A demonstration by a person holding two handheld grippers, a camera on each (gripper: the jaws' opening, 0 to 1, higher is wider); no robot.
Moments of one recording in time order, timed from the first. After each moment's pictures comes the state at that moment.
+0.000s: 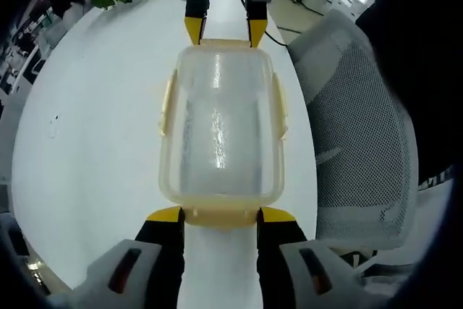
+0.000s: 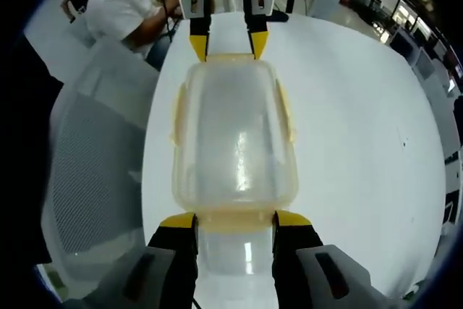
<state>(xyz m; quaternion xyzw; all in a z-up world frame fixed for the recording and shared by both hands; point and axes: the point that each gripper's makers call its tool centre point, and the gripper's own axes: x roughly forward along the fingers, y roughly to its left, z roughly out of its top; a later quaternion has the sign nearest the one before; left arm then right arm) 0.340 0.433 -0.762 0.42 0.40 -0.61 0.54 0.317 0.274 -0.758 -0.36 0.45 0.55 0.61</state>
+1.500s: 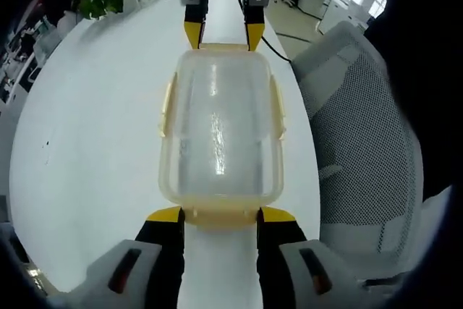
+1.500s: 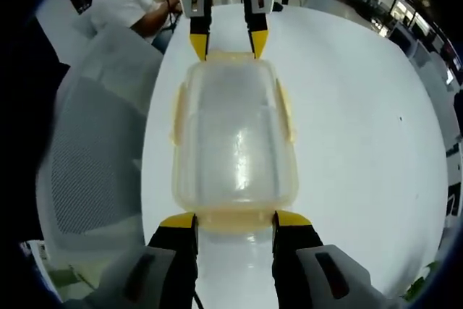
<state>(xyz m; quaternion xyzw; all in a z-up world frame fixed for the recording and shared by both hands) 0.331 0.377 -0.770 0.41 0.39 -0.62 0.54 0.307 0.219 -0.767 -0.36 0.46 0.54 0.61</state>
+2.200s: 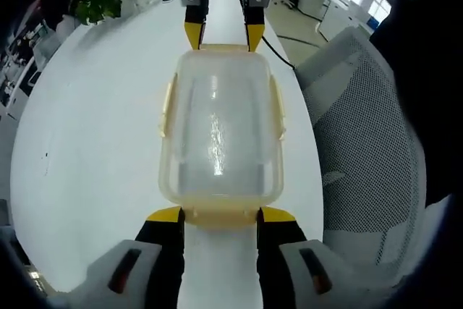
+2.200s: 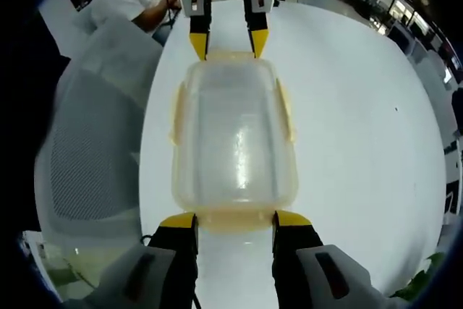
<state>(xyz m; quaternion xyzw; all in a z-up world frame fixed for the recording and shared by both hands) 0.331 0.351 -0.772 0.41 0.38 -0.62 0.54 0.306 0.193 -0.767 -0.37 0.46 0.54 0.61</state>
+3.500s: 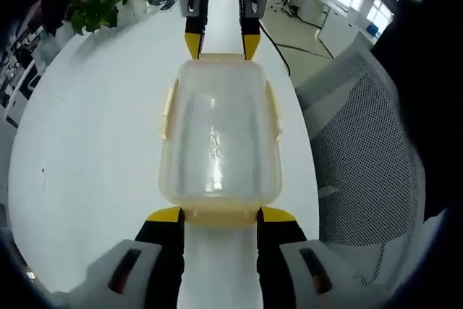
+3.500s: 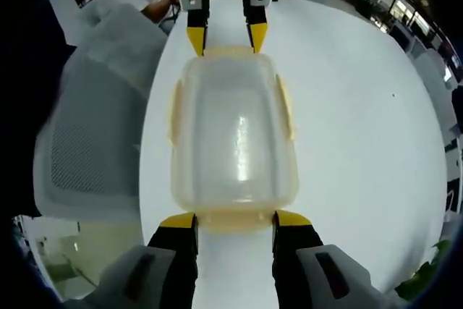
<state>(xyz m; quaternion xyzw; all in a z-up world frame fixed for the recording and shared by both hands) 0.318 0.313 -0.770 0.39 0.37 -0.63 0.55 0.297 0.154 -0.776 -0.37 0.46 0.54 0.60</state>
